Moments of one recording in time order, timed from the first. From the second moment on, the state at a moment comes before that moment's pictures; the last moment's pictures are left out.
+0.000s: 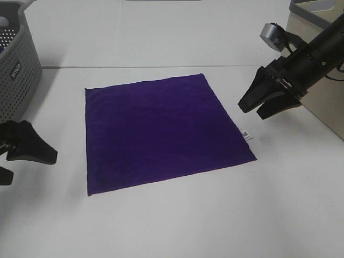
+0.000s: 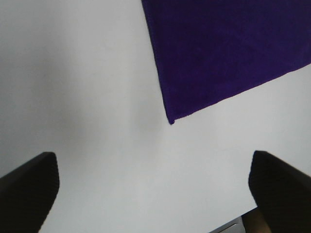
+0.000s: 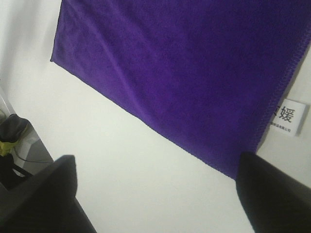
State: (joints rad) left arm 0.10 1.57 -0.62 -0.99 0.67 0.77; right arm 0.00 2.06 -1.42 0.77 1.21 -0.85
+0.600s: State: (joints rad) left arm 0.02 1.86 -0.71 -1.19 0.64 0.98; right arm 0.00 2.24 -1.54 0.67 1.17 -0.80
